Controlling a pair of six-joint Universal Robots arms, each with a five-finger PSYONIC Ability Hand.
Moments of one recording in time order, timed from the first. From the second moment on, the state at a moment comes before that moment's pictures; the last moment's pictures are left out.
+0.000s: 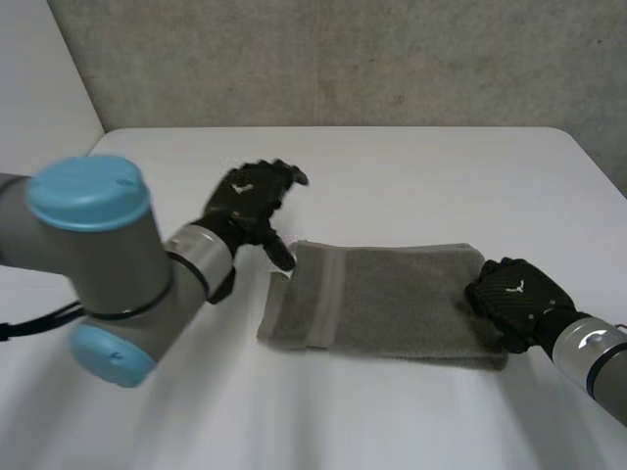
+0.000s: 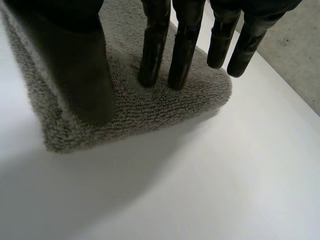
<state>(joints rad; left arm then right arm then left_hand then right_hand) 4.17 -2.01 -1.44 3.31 -1.44 3.07 1.64 -1.35 1.99 -0.13 1.16 2.42 0.26 0.25 0.22 0.23 0.06 0.68 0.68 0.22 0.25 0.49</state>
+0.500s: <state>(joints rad) 4.20 -1.90 -1.56 3.31 -1.43 3.05 1.64 -1.41 2.11 -0.19 1.17 2.43 0.26 0.25 0.22 0.23 0.06 0.58 0.60 0.22 0.25 0.39</state>
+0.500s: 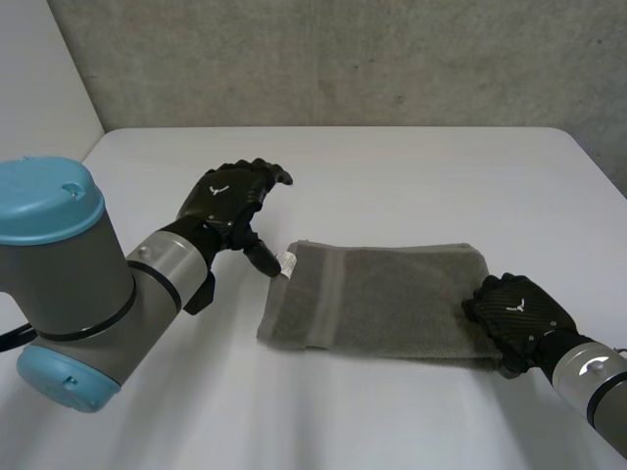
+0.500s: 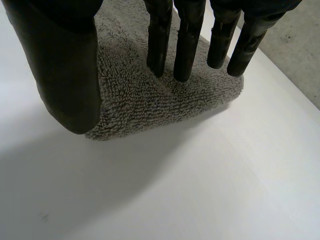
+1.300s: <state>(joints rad) 4.28 -1.79 -1.57 3.31 -1.43 2.97 2.15 -1.39 1.66 -0.08 1.19 2.17 0.26 0.25 0.22 0.23 0.06 1.26 1.31 0.22 0.25 1.15</state>
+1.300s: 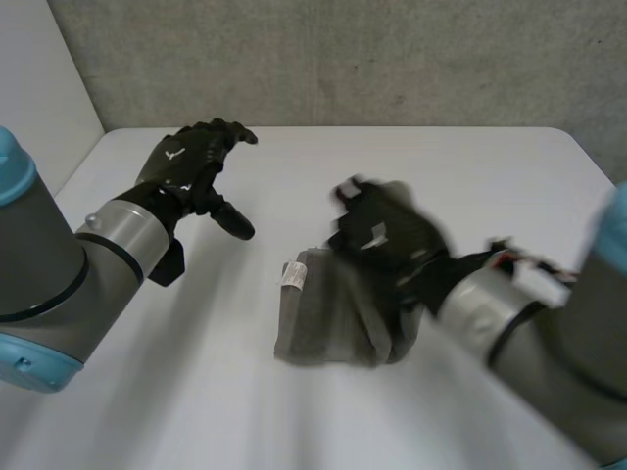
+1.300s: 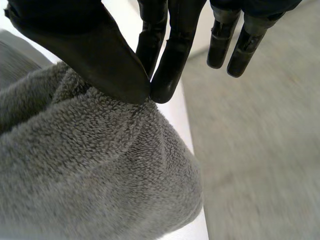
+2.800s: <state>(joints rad) 4.05 -2.20 -1.44 3.20 -1.70 2.94 2.03 -1.05 1.59 -0.11 1.29 3.17 0.26 0.25 0.22 0.23 0.06 0.23 0.25 0.22 0.25 0.06</state>
